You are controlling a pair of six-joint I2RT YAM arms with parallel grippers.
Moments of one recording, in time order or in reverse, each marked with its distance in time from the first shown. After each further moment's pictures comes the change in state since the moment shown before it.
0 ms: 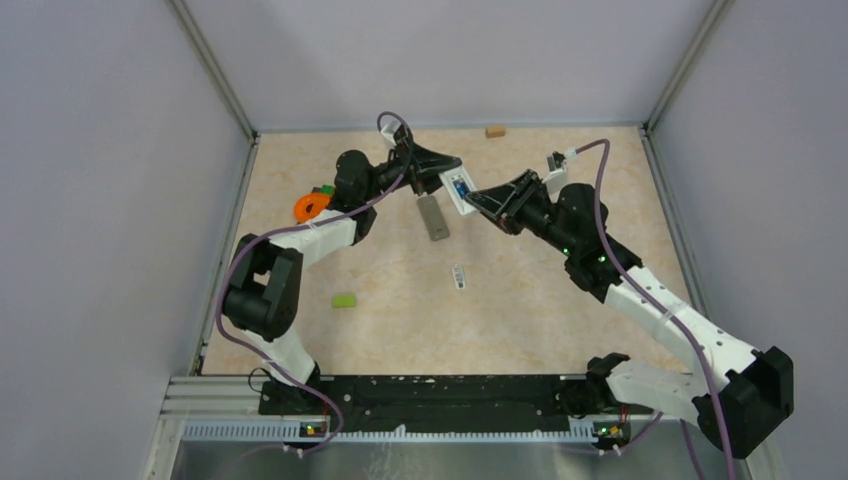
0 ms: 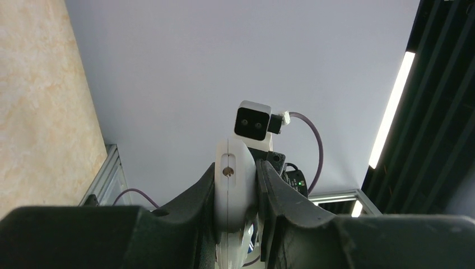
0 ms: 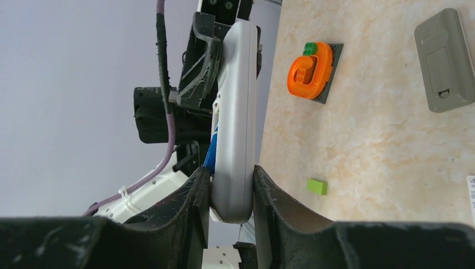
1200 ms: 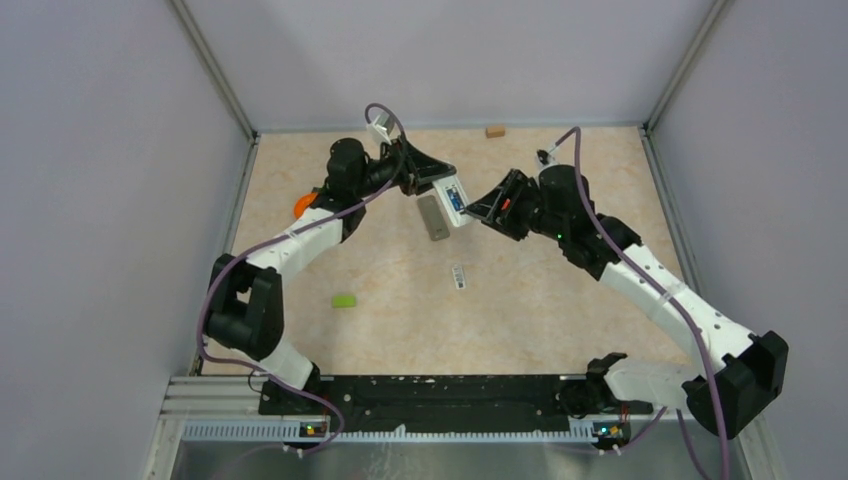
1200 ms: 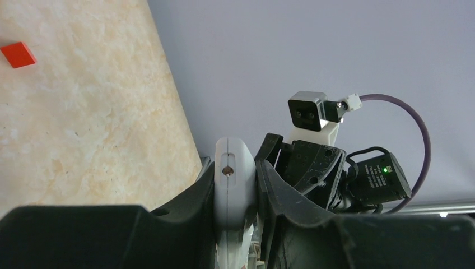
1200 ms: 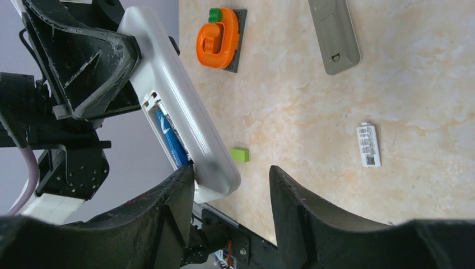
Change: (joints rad) left arm 0.023 -0.122 0.038 -0.415 -0.050 0.521; right arm 0.000 0.134 0.245 -0.486 0.036 -0.191
